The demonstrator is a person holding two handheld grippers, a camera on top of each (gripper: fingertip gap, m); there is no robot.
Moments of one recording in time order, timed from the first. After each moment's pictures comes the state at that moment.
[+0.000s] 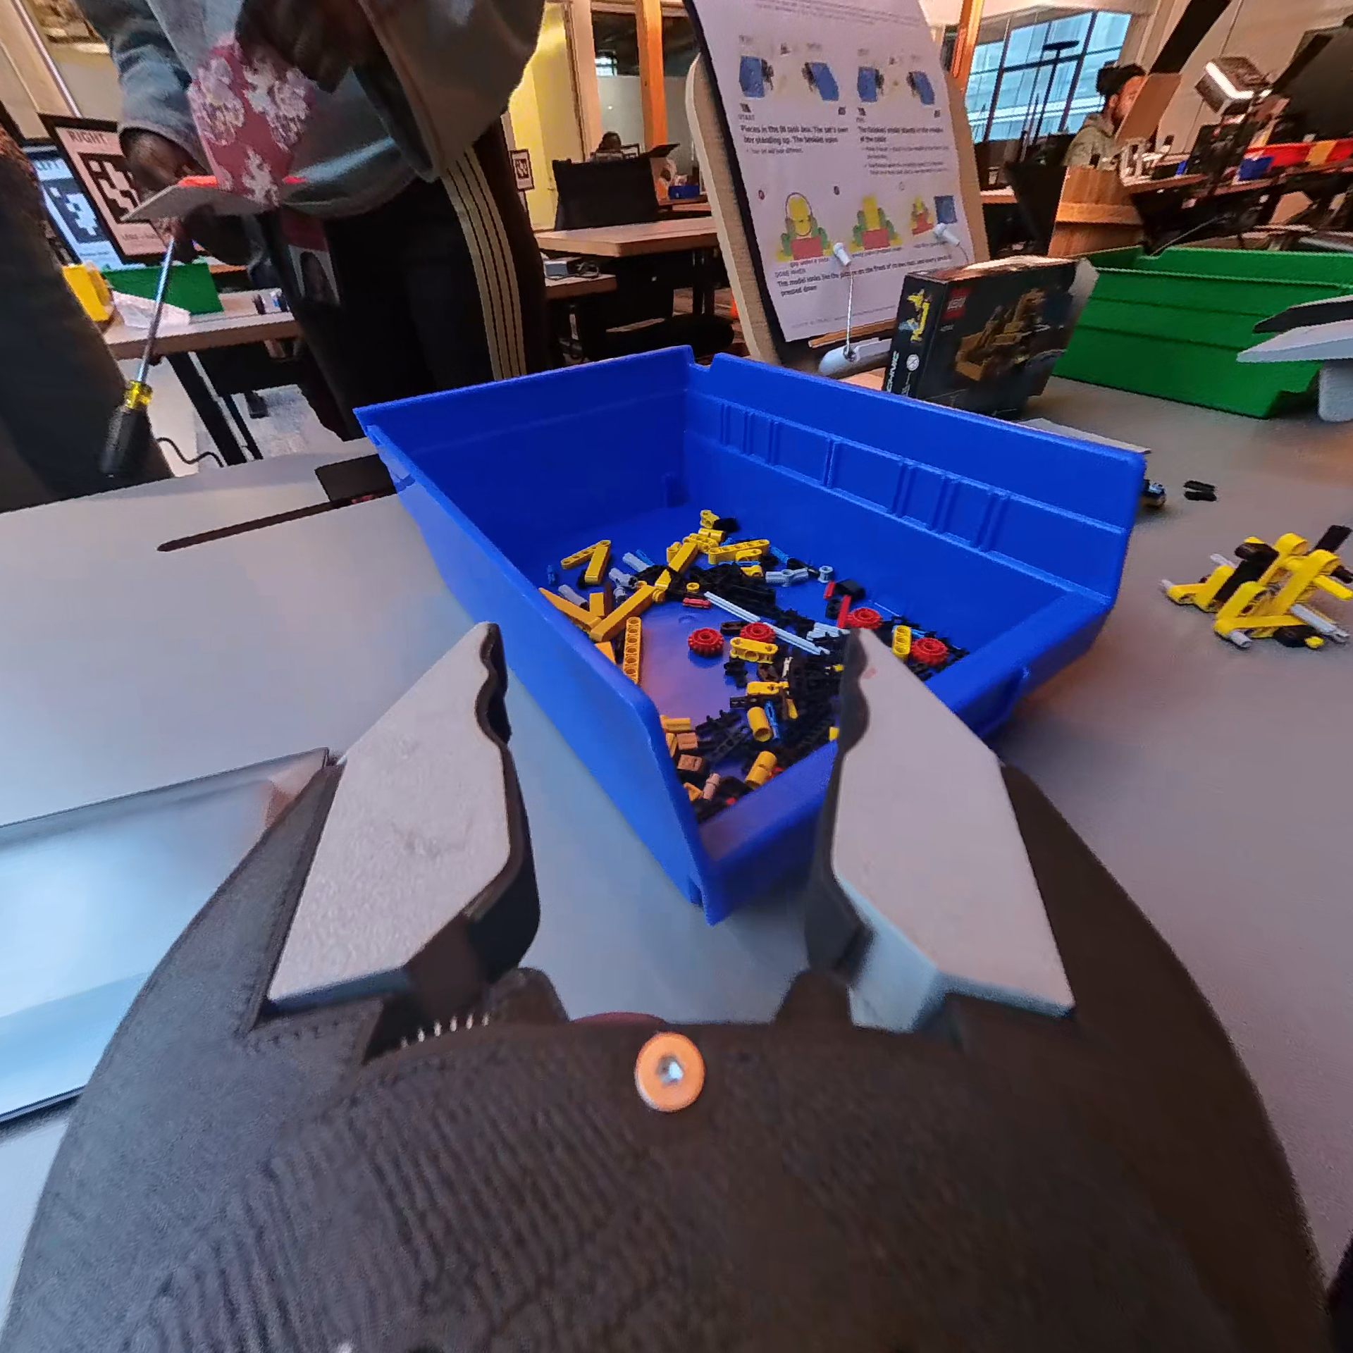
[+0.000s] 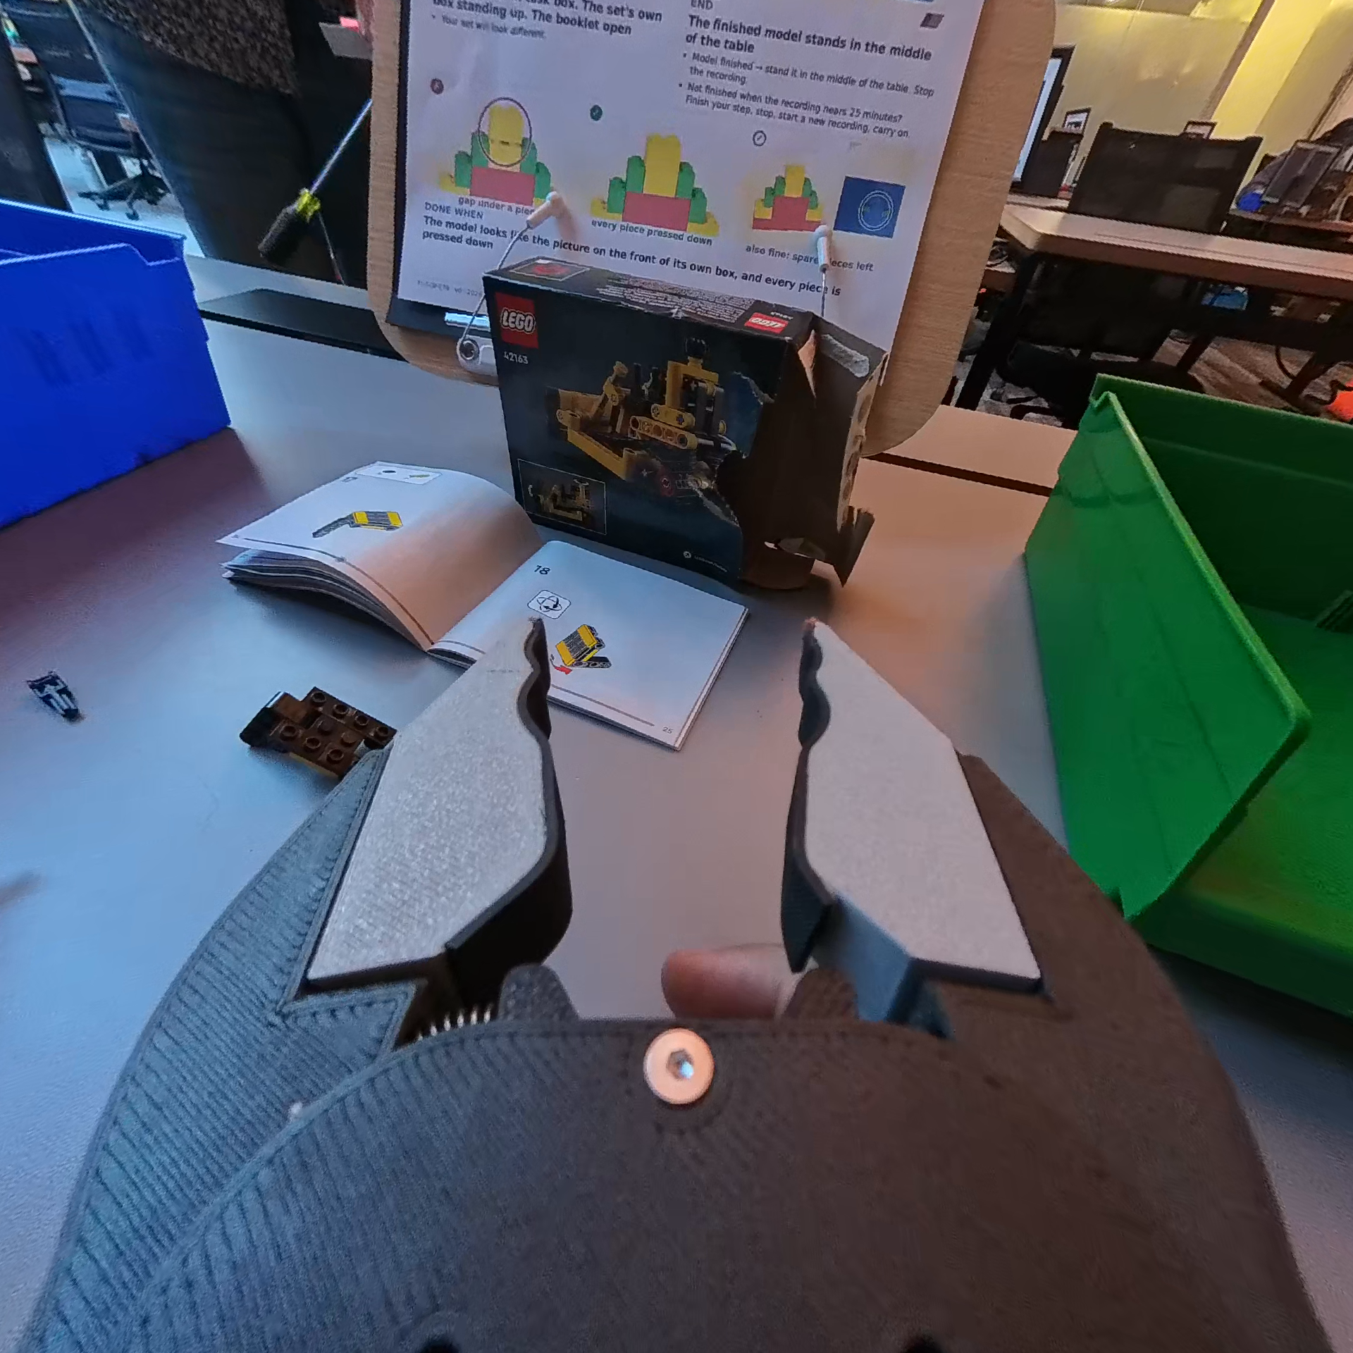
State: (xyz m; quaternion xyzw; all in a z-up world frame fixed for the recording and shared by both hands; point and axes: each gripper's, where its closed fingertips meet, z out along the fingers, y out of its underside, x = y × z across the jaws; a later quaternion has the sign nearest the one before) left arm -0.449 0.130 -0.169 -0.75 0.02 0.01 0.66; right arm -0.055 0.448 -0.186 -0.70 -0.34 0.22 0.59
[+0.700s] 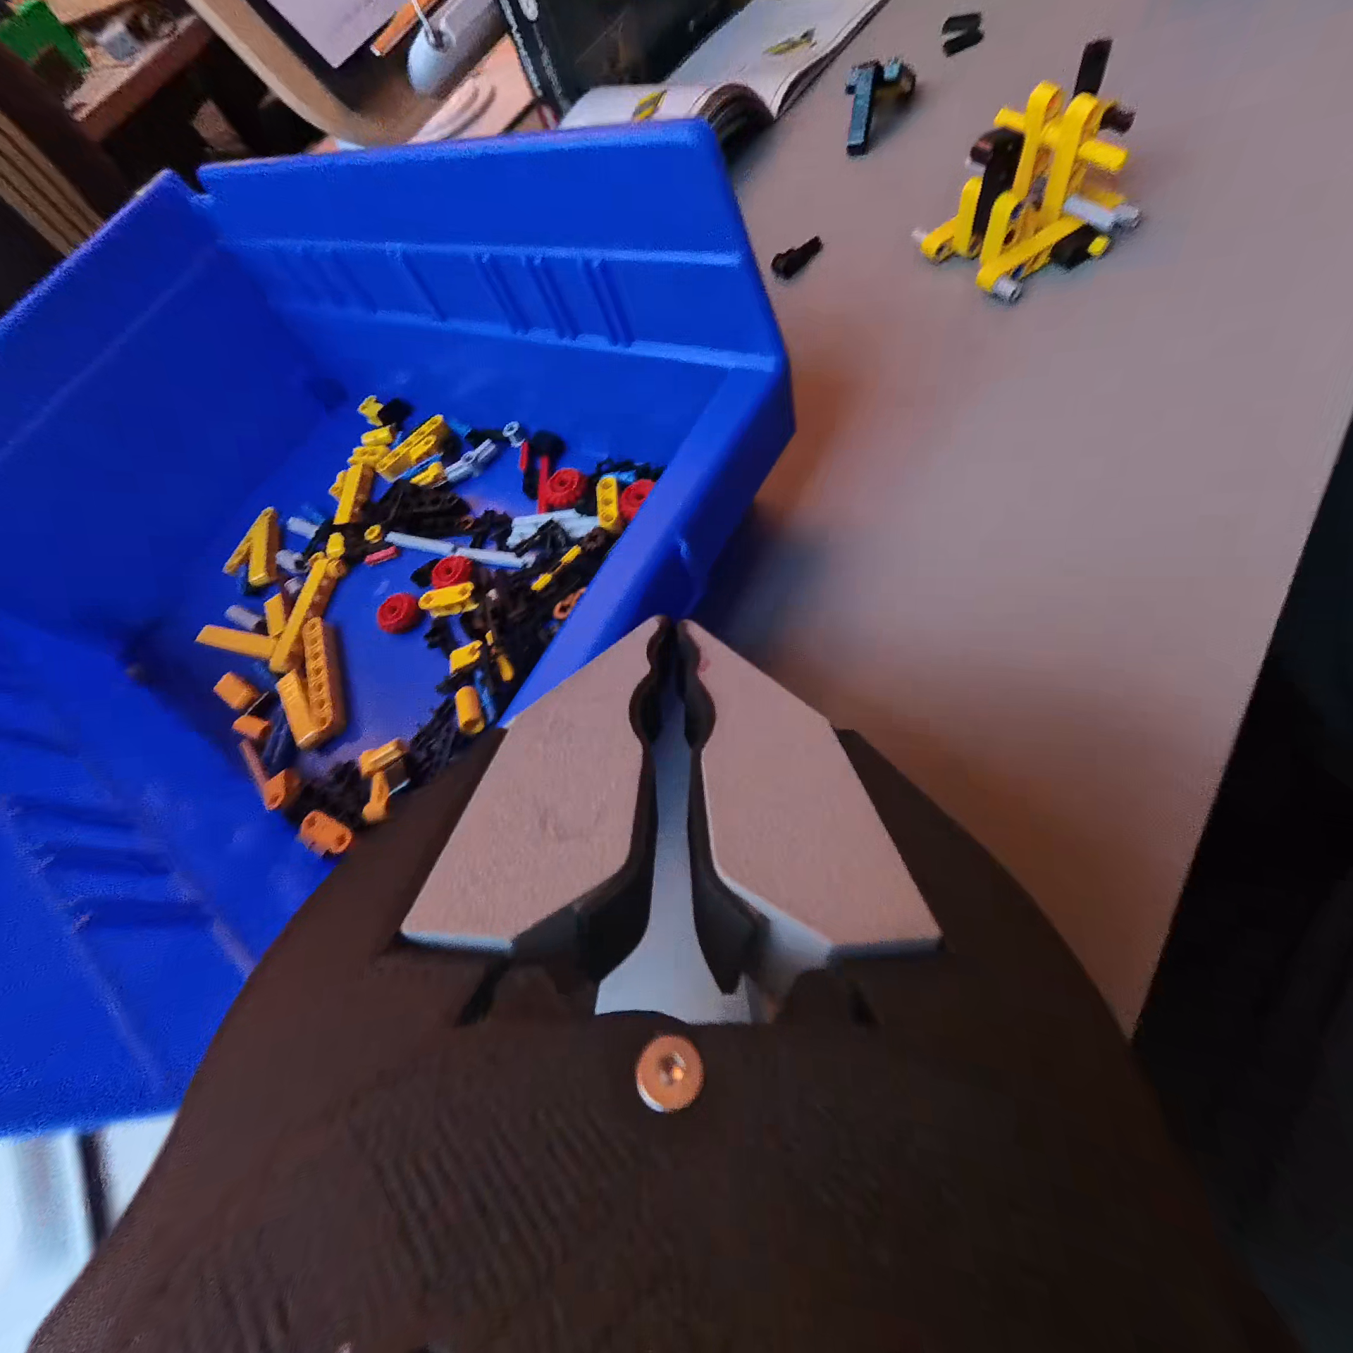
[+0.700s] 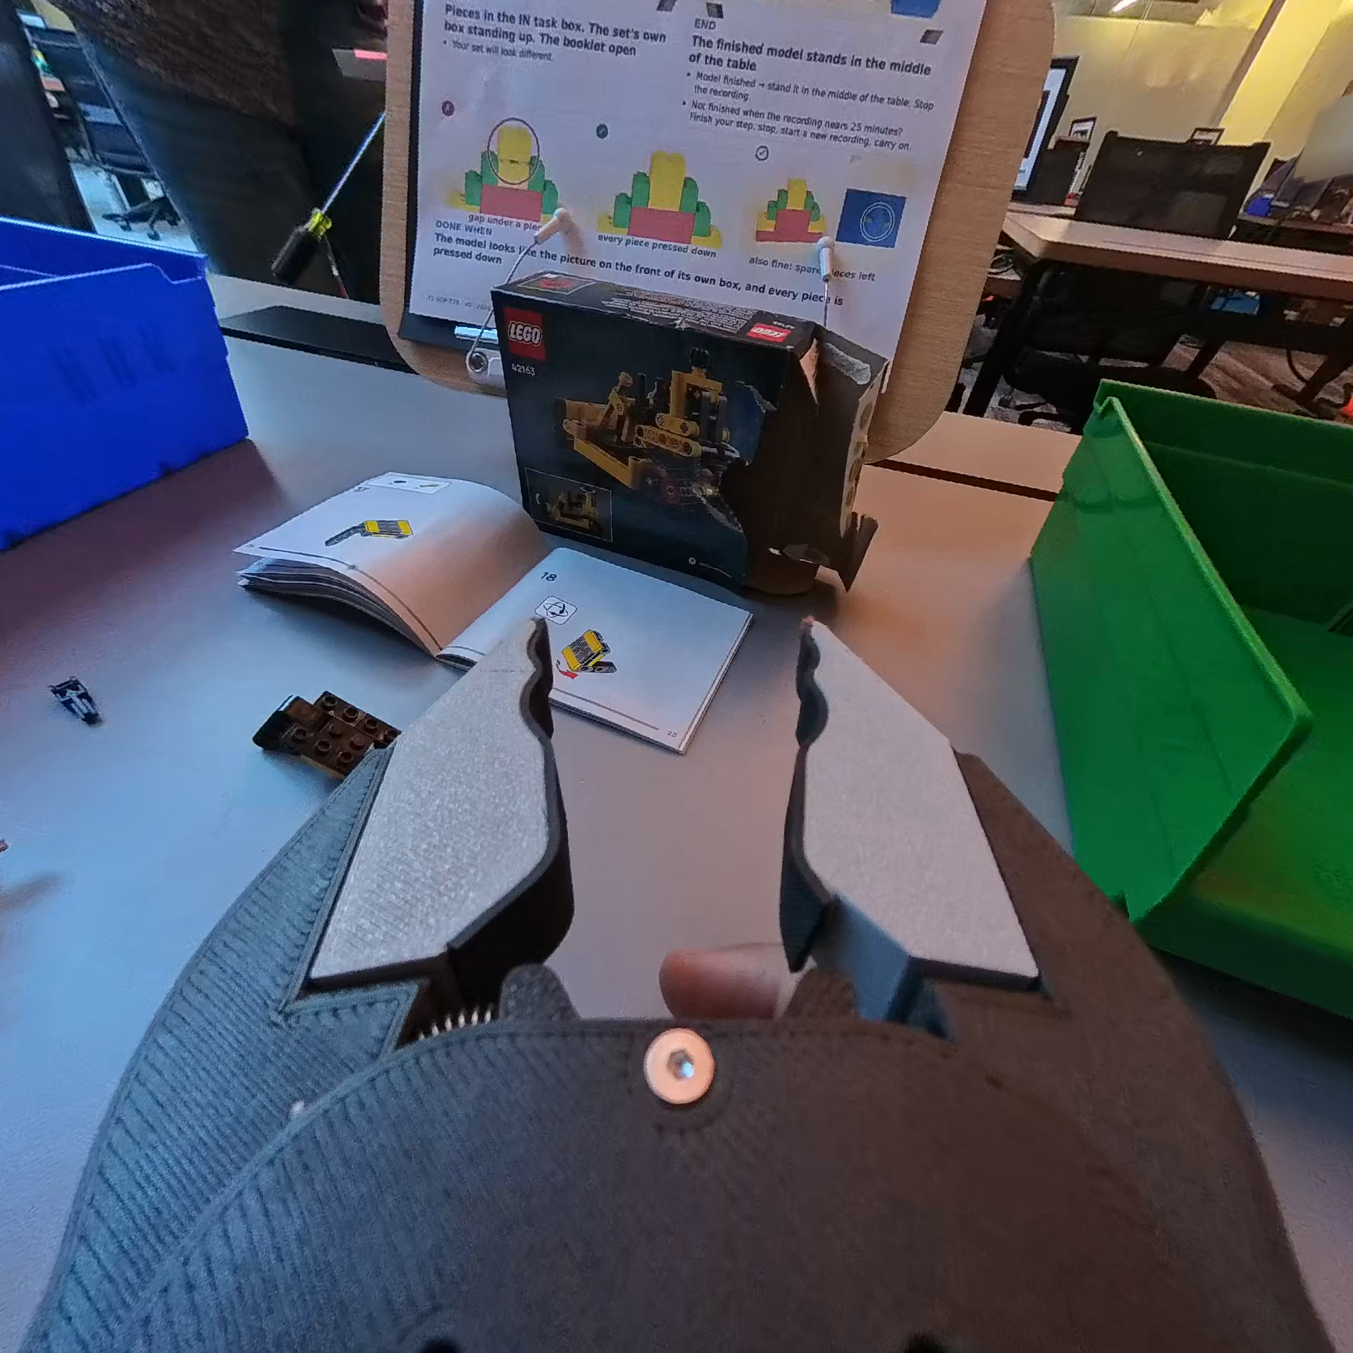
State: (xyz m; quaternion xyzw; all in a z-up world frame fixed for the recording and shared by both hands) left arm -0.339 0.145 -0.231 -0.83 0.26 0.03 0.49; right arm -0.055 0.447 -0.184 -0.69 -0.34 0.23 0.59
